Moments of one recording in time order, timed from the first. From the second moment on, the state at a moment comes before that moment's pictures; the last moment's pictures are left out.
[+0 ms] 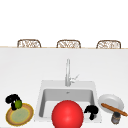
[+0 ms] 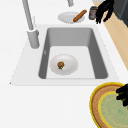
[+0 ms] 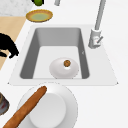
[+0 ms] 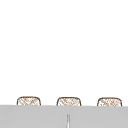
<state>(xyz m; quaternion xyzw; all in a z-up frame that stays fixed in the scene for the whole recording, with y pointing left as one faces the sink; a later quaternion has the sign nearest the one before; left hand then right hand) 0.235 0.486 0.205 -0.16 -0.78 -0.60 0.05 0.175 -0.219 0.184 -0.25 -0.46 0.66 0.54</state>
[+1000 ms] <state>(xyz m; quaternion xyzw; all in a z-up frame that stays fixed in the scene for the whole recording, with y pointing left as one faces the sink) 0.276 0.543 0.106 -0.25 -0.81 -0.53 0.10 0.175 -0.219 0.184 -0.25 -0.46 0.66 0.54</state>
